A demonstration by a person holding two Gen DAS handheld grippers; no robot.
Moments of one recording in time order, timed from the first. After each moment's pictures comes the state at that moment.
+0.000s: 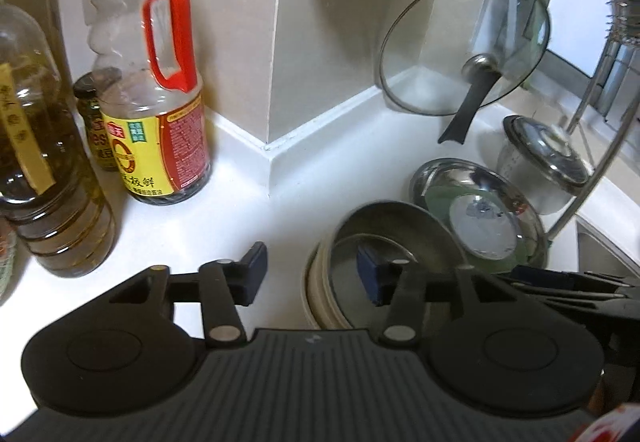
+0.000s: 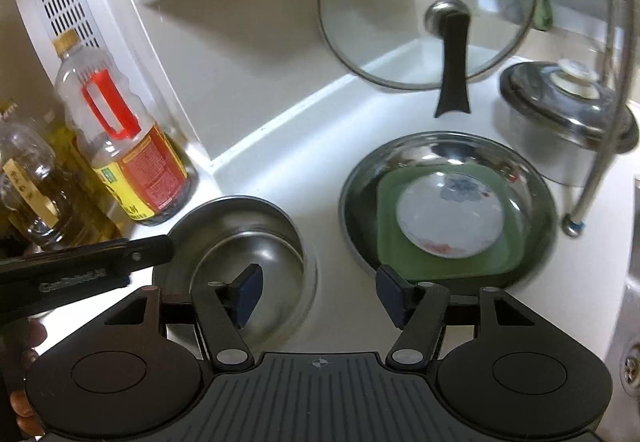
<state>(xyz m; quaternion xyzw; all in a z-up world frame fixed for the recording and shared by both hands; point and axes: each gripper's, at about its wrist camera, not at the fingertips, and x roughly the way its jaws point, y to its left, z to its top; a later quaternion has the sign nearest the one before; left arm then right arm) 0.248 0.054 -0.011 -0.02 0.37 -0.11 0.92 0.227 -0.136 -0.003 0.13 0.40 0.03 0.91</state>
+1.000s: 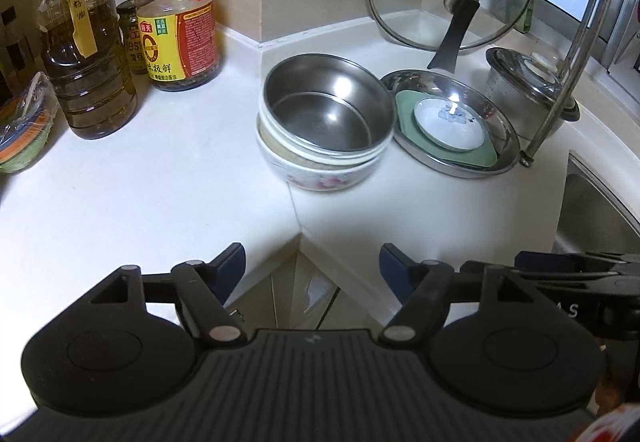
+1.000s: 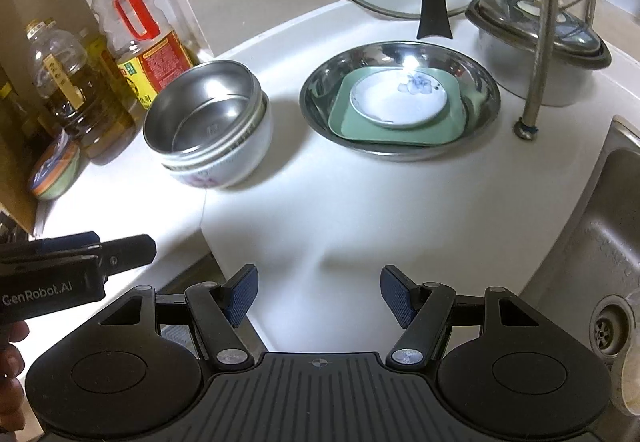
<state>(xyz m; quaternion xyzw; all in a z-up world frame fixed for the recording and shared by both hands) 0.122 -0.011 -0.036 -0.02 0.42 -0.04 0.91 0.133 -0.197 -0.029 0.10 0.47 0.10 0.87</state>
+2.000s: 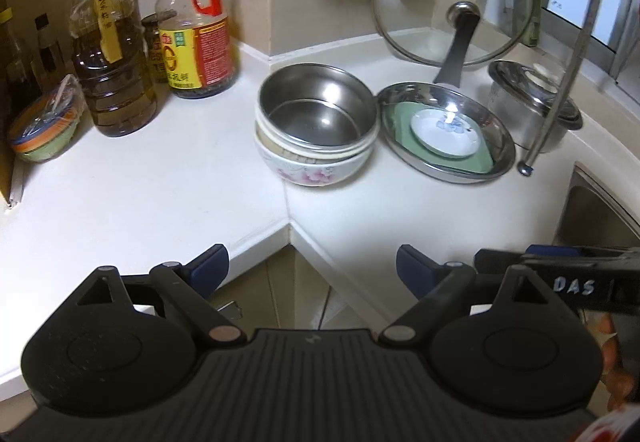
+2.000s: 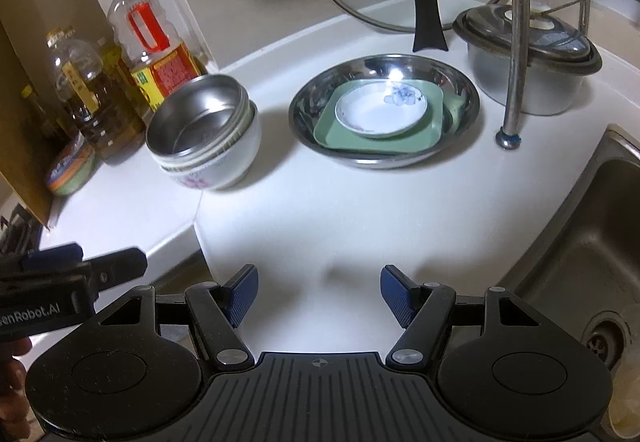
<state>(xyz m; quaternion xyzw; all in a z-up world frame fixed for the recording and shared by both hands) 0.092 -0.037 -0.030 -0.02 0.39 0.01 0.92 0.120 -0.233 -0.026 0.10 0.44 0.13 0.88</state>
